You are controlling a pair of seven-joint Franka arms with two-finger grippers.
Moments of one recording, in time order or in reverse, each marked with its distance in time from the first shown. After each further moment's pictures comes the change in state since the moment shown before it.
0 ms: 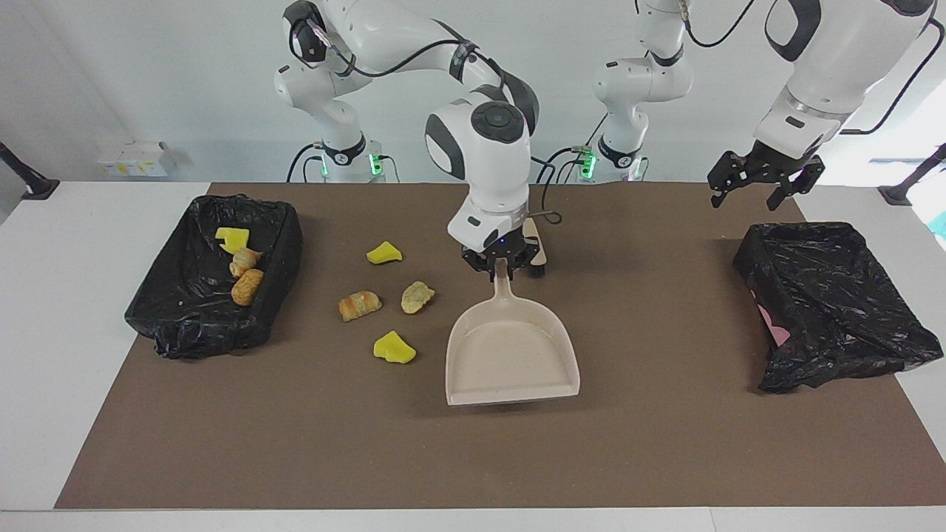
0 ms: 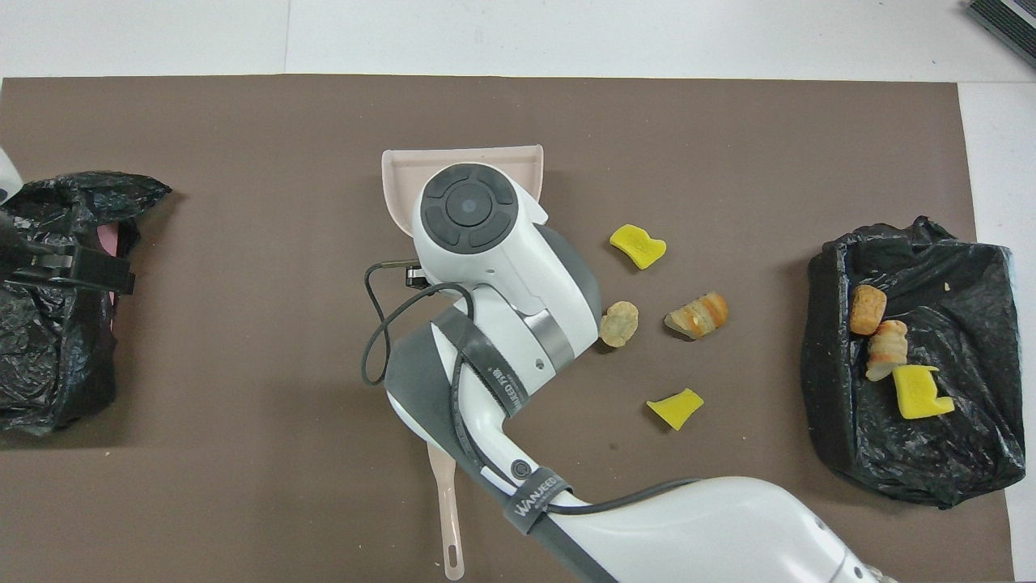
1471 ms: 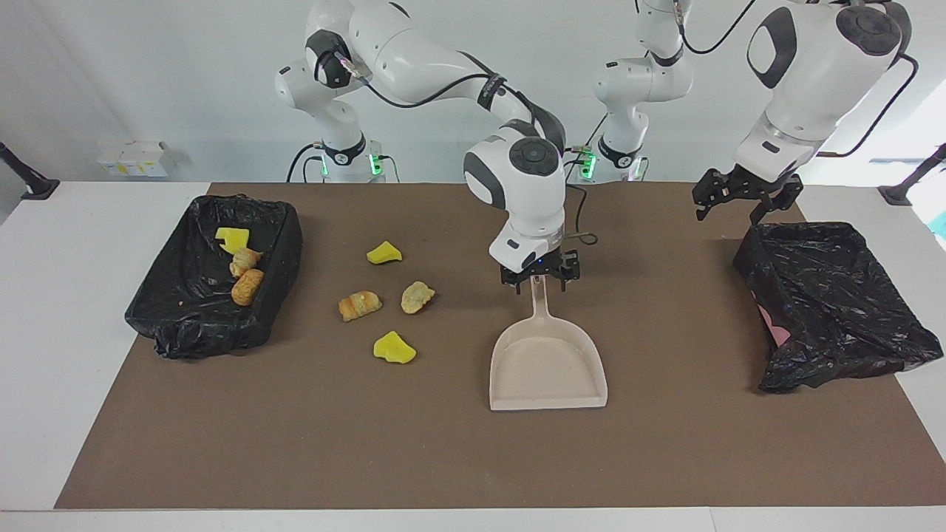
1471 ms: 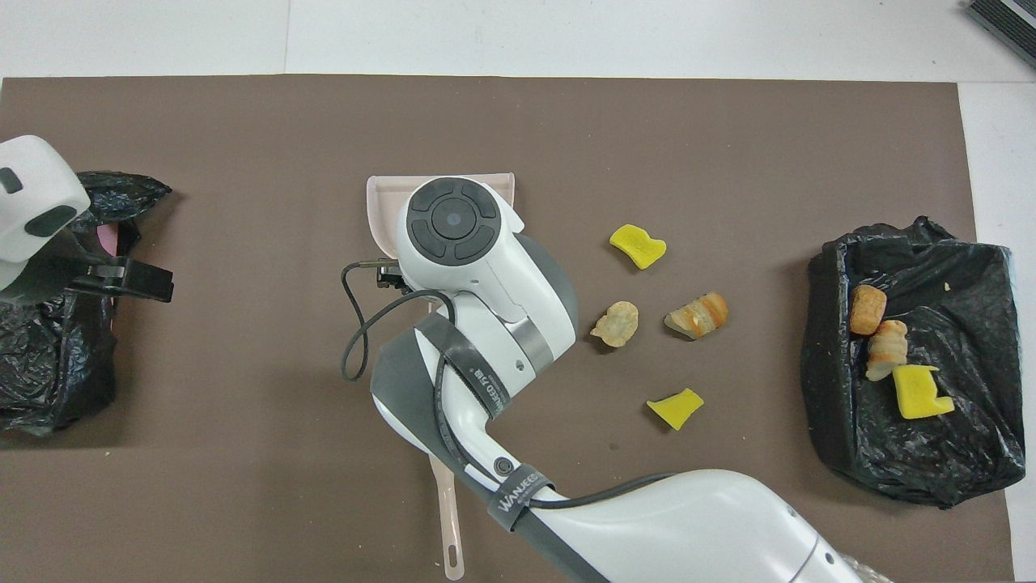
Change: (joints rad) left arm -0.008 0.002 -0.021 -0.141 -0.001 0.134 0.007; right arm -0.016 -0.066 0.001 -0.011 0.011 0.014 0.014
